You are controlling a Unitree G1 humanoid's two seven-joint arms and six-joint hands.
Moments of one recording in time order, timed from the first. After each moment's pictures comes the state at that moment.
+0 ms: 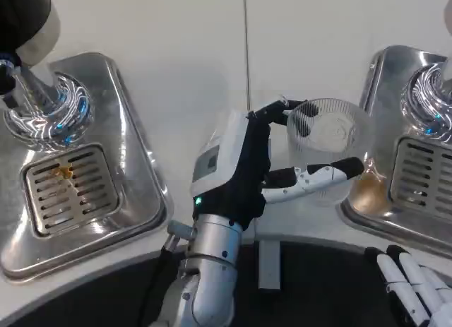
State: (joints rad) left arm -0.46 0.02 -0.33 0.24 0.60 -0.15 0.37; right arm 0.92 -0.03 0.01 -0.98 -1.14 -0.23 0.13
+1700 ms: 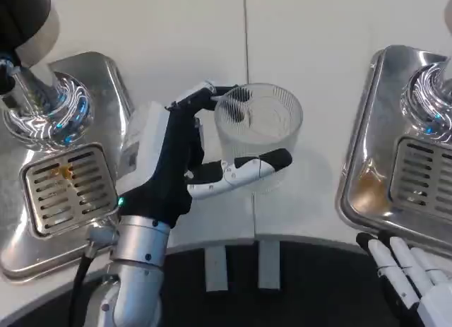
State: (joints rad) left arm -0.34 0.19 -0.16 0.07 0.51 -0.26 0.30; right arm 0.78 -0.09 0.00 -0.91 -1.15 -0.21 0.13
